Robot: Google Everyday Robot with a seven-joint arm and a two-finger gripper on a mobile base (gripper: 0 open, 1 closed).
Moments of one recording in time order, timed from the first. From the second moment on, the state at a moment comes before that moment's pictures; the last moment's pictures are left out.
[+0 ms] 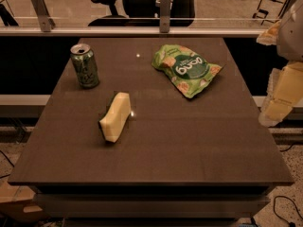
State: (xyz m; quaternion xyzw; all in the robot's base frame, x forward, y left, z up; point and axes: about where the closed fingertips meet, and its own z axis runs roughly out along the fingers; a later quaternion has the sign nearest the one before) arm 0.438 -0.216 0.978 -0.60 0.78 -0.04 0.16
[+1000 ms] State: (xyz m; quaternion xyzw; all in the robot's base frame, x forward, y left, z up) arm 0.442 -0.214 0.988 -0.62 0.76 -0.05 0.20
